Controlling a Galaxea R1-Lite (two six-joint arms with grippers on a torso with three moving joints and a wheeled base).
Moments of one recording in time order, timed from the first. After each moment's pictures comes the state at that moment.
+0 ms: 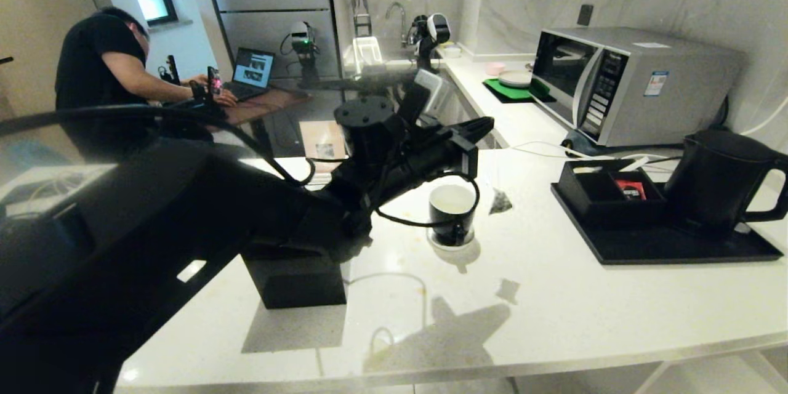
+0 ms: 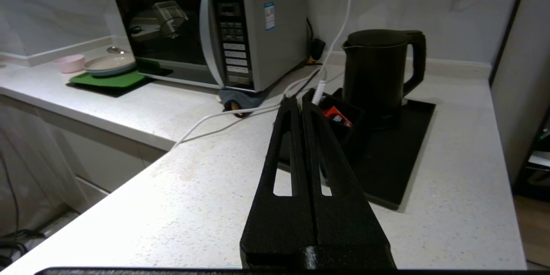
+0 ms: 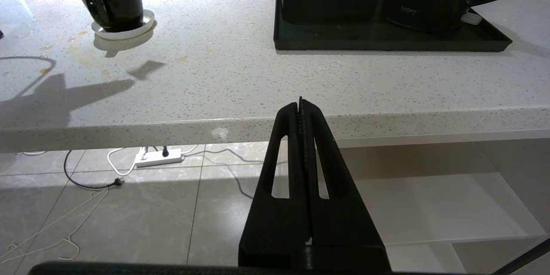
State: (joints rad) left arm -0.67 2.24 -1.44 -1.06 -0.34 -0.03; right arm 0.00 0.00 0.00 0.01 -0.01 0.00
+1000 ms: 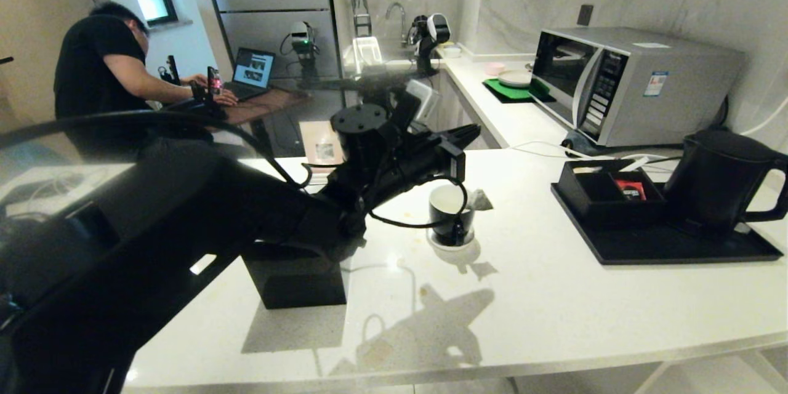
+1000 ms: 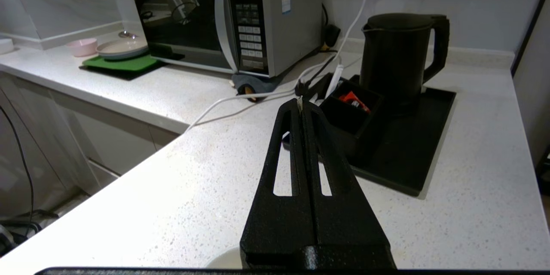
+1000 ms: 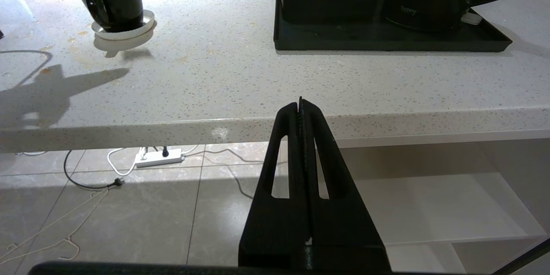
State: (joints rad) left arm -0.63 2.27 -1.43 -1.07 -0.34 -0.03; right arm 0.00 0.00 0.00 0.00 -0.01 0.00
